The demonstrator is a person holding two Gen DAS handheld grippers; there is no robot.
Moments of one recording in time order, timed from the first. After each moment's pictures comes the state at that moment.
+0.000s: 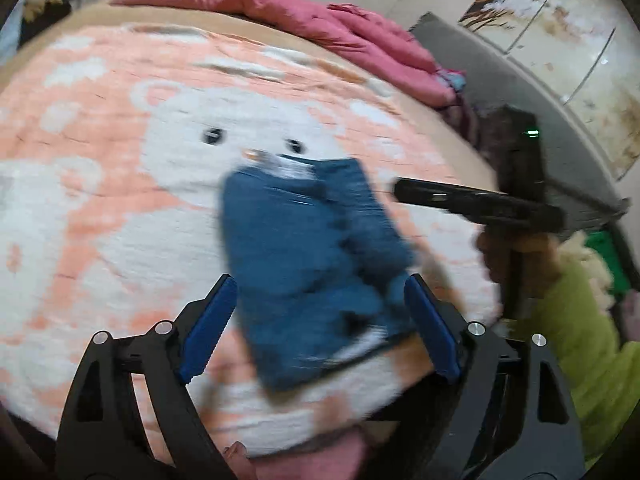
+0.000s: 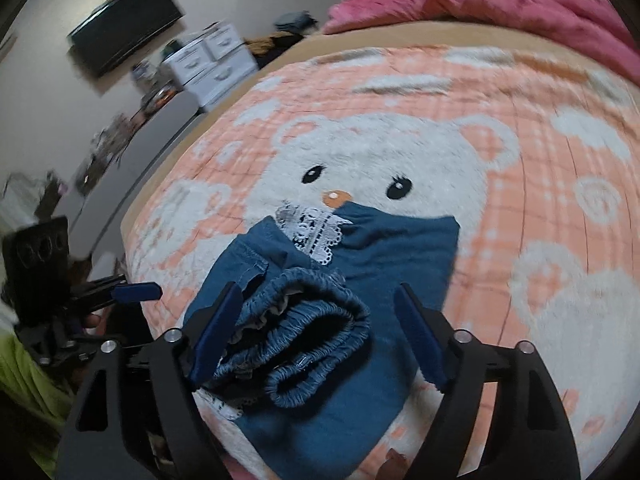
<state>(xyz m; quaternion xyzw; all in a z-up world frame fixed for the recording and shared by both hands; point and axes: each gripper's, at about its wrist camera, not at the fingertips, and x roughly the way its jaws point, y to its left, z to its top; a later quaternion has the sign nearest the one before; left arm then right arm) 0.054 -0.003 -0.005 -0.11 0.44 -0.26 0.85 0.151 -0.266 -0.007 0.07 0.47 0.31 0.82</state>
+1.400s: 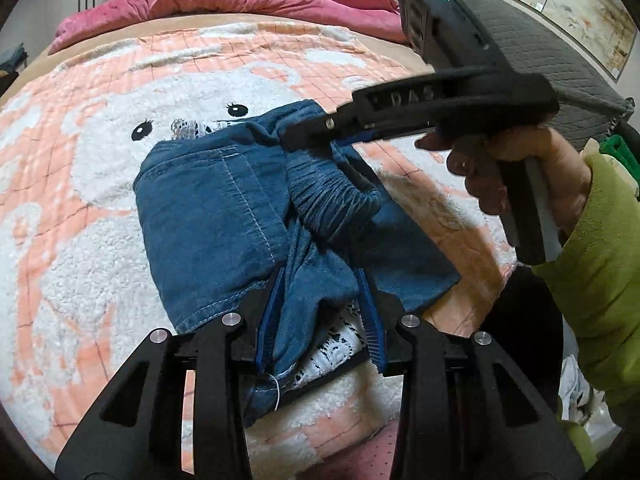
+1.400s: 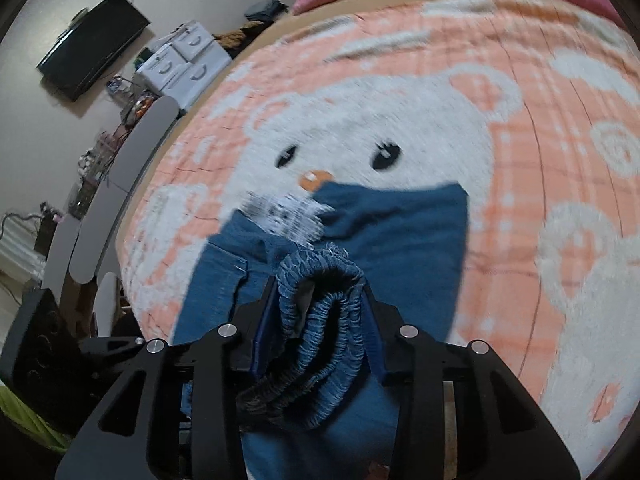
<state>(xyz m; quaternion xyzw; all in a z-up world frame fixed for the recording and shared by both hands) 0.050 -0.080 -0.042 0.02 0.45 -0.31 0.83 0.178 -0.263 -0.048 0.12 0.52 0.29 0.80</state>
